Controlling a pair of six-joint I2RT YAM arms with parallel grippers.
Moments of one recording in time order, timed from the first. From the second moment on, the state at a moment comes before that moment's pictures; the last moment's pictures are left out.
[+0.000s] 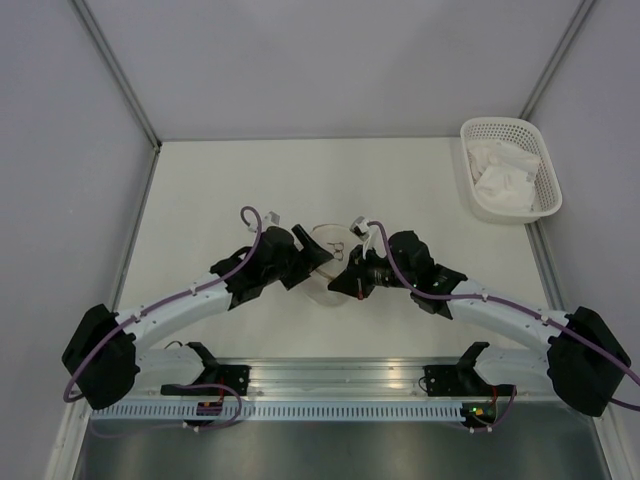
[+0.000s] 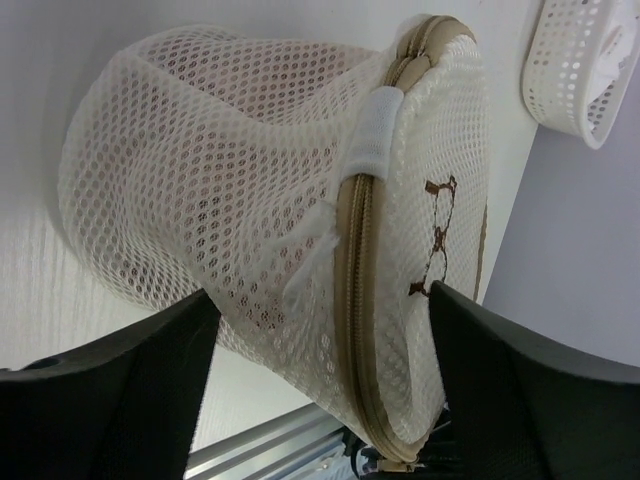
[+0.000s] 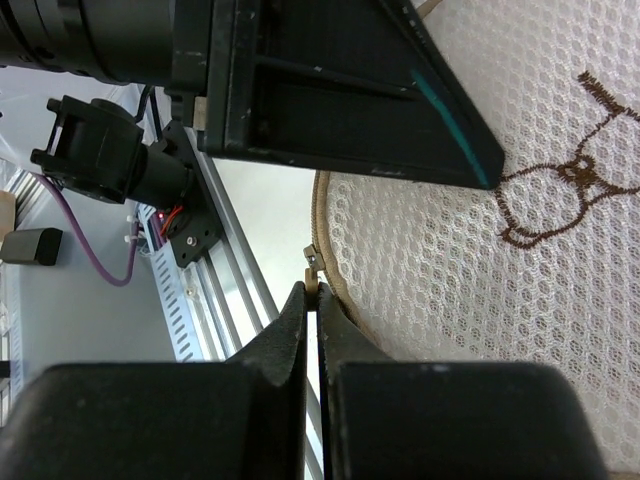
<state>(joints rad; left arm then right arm) -0.78 1.19 0.72 -0.18 -0.11 -1.24 0.79 1.17 0.61 0.19 -0.47 0.44</state>
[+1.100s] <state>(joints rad) -0.47 1.40 0.91 -0.13 0.24 -0.85 0.79 1.19 0.67 -0.03 -0.11 0.35</state>
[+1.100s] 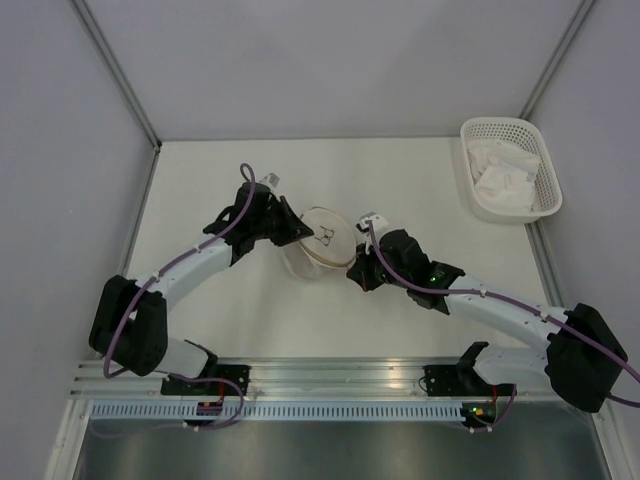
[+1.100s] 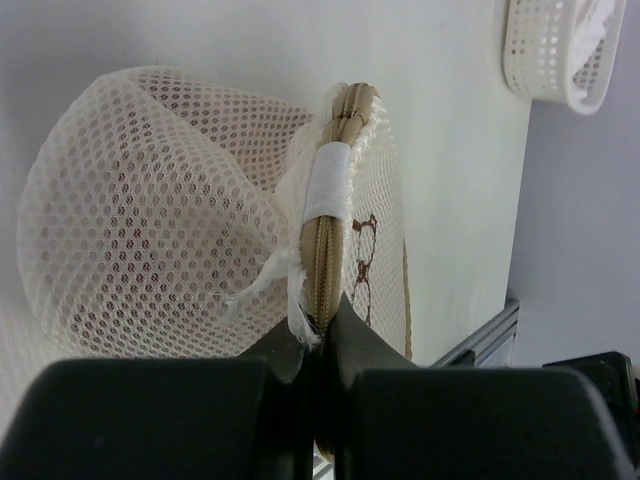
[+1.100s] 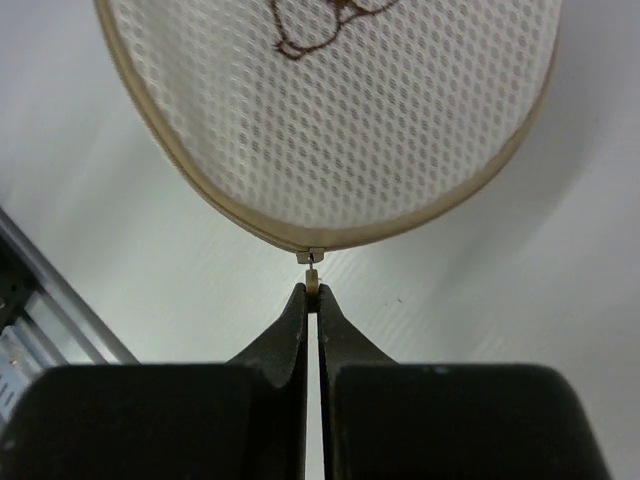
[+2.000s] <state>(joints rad) -0.35 1.54 1.06 -0.20 0.50 -0.63 0.79 1.22 0.71 -0.18 0.19 0.35</state>
